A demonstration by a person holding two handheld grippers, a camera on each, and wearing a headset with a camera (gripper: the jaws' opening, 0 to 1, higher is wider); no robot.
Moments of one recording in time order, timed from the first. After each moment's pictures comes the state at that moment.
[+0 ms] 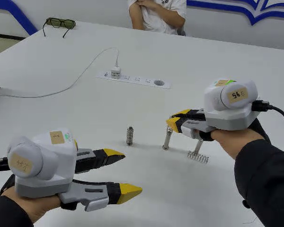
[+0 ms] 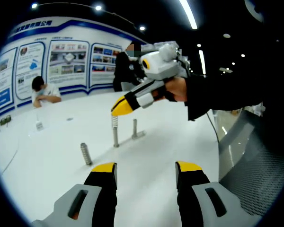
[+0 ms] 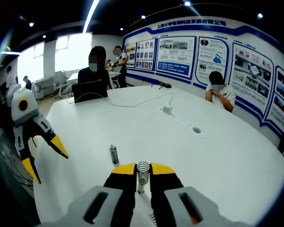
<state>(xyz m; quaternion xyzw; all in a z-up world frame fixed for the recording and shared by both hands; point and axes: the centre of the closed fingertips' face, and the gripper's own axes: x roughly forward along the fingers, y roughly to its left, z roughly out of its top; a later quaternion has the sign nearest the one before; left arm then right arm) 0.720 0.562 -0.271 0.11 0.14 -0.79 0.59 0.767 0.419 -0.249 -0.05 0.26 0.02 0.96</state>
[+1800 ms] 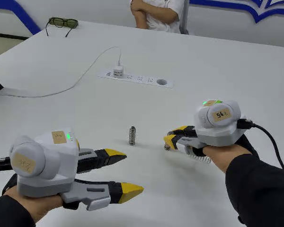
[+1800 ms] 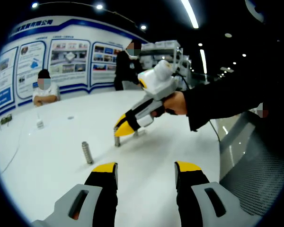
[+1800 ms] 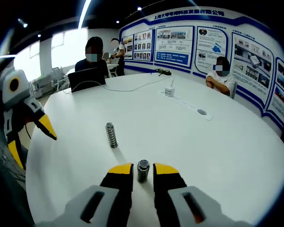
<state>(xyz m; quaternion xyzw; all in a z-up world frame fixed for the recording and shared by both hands) 0.721 0.562 -0.272 0.12 0.14 -0.78 0.59 0.763 0.420 -0.302 -0.04 0.29 0.01 0.96</state>
